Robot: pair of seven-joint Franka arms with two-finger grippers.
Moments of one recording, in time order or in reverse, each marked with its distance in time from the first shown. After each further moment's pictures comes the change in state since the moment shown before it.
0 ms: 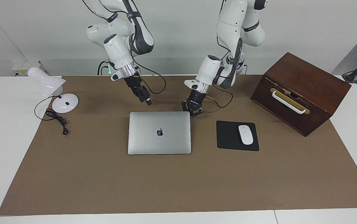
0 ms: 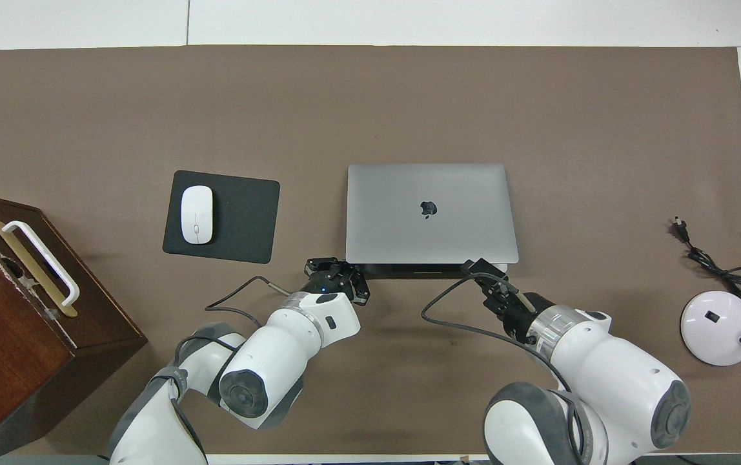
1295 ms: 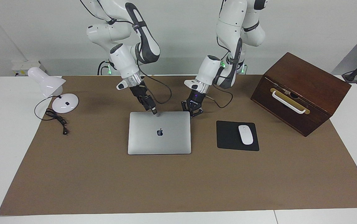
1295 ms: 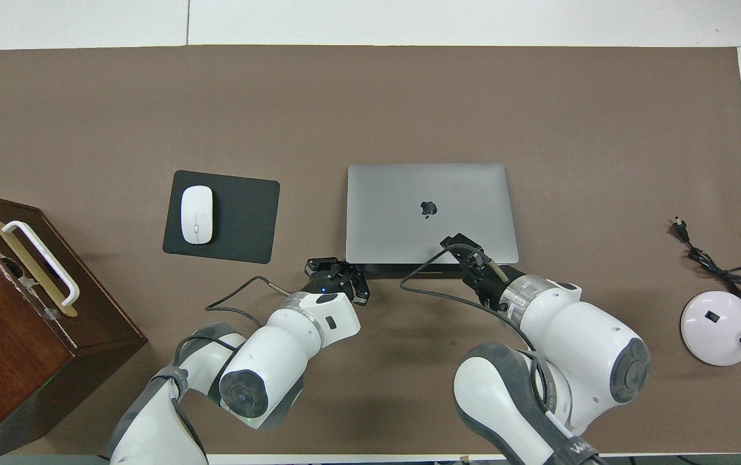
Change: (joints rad) left arm 0.000 0.002 0.000 0.000 0.000 0.003 0.000; right arm 0.009 0.184 0.003 0.155 0.000 0.049 0.000
